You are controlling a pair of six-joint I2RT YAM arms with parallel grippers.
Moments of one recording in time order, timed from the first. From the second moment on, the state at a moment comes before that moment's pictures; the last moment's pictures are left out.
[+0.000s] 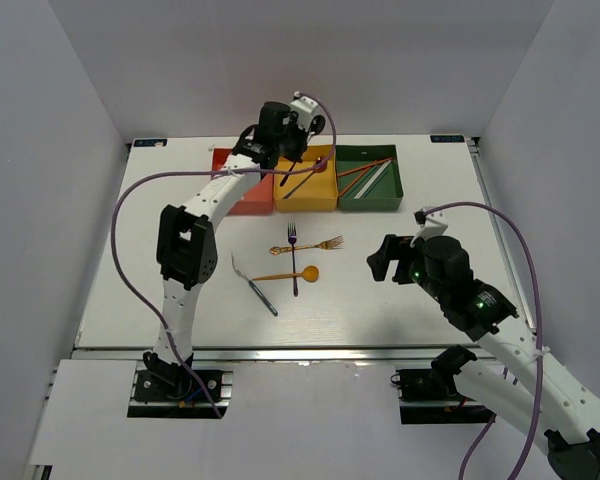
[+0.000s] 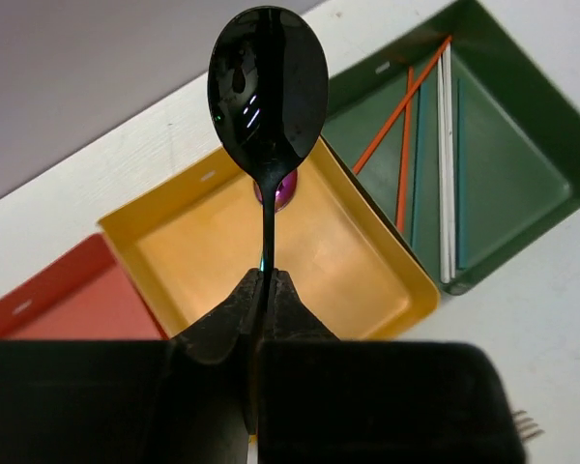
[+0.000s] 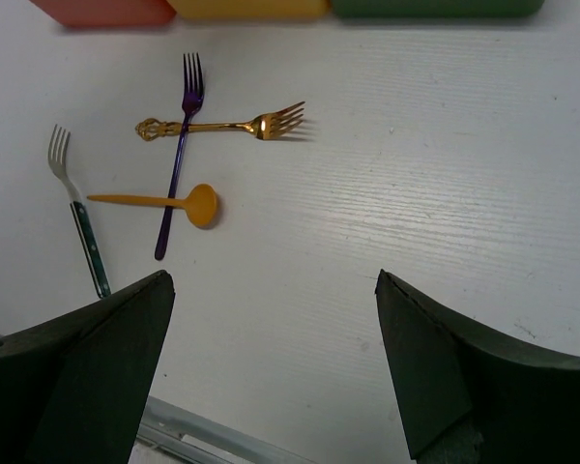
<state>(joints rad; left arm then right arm) -0.47 2.17 2.06 -0.33 0.10 0.09 0.62 0.69 0.69 -0.45 0.15 0.42</state>
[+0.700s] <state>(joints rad) -0.47 2.31 1.99 -0.07 0.10 0.22 0.62 0.66 0.67 -0.49 0.07 0.38</state>
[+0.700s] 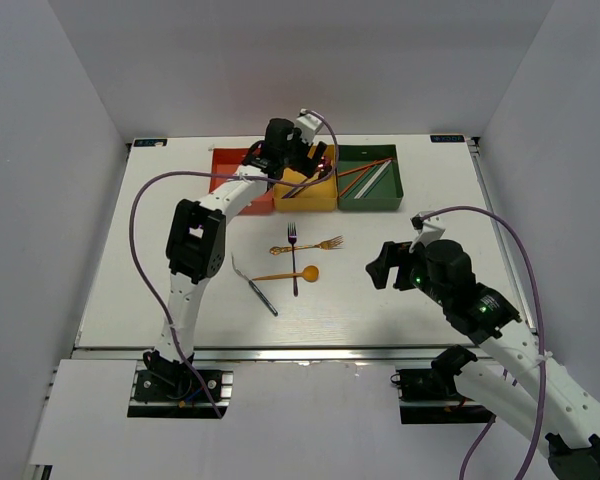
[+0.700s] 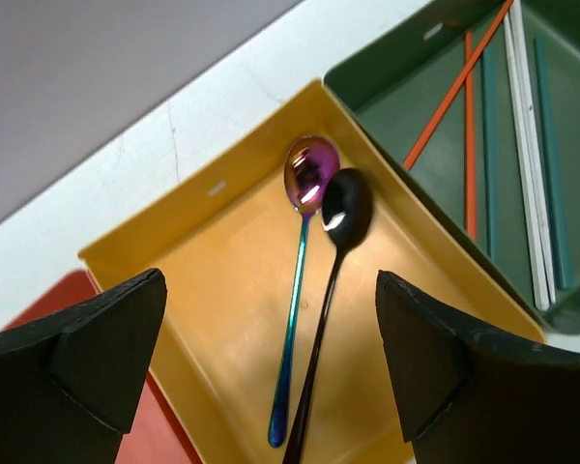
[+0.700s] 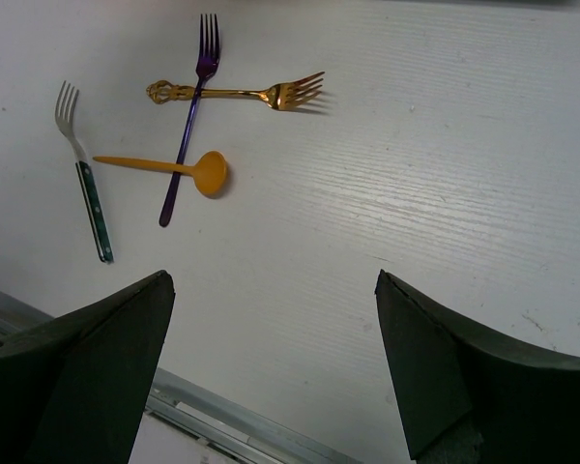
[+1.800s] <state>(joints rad) -0.62 1.52 0.95 -0.49 0.15 0.11 0.62 0.64 0.62 -0.49 -0.13 0.36</state>
